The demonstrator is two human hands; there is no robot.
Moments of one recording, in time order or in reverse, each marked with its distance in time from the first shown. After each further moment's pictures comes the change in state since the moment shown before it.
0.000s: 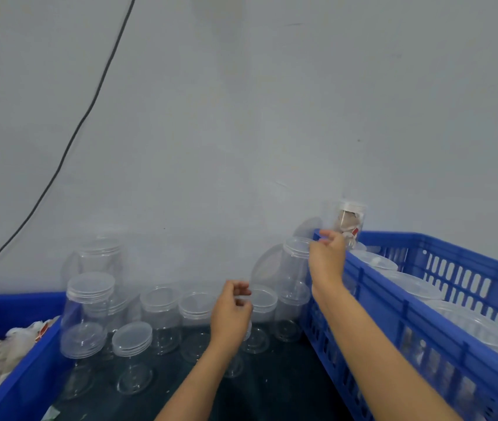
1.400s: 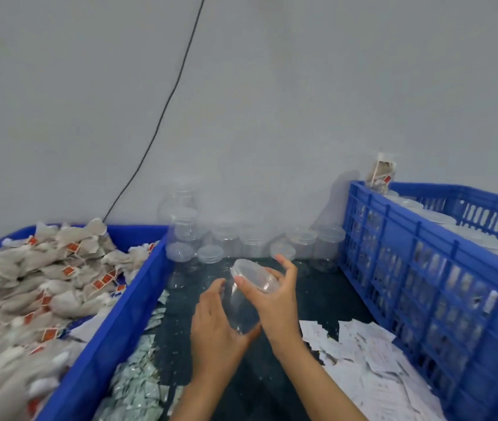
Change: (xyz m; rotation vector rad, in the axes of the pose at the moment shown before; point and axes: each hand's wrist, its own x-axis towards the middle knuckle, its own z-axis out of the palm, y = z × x) left_hand -0.218 0.000 -0.129 0.482 0.269 0.169; right_hand -0.269 0.048 -0.028 0.105 -0.558 -0.010
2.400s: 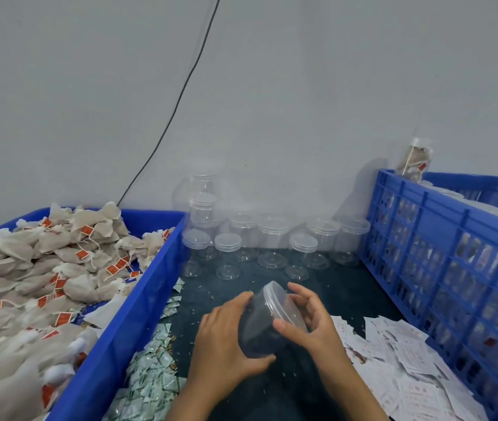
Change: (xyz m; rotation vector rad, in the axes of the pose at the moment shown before) left_hand -0.009 -0.039 -0.026 0.181 -0.294 0.196; right_hand -0.026 0.050 -0.038 0.013 -0.278 0.110
